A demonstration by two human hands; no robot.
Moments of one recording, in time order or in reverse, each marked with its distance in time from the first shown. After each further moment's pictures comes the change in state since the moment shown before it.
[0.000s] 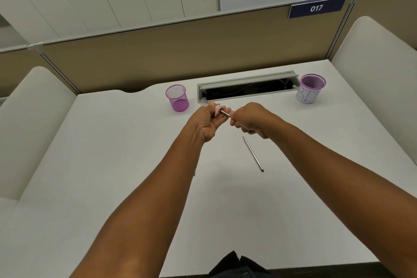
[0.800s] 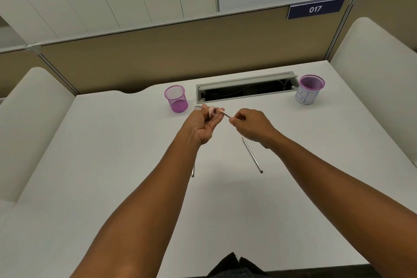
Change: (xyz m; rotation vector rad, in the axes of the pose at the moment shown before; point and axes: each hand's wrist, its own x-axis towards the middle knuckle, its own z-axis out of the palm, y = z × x) left_hand 0.006 0.001 -0.009 -0.156 0.028 -0.046; right_hand 0.013 0.033 0.008 -0.156 0.216 -0.303
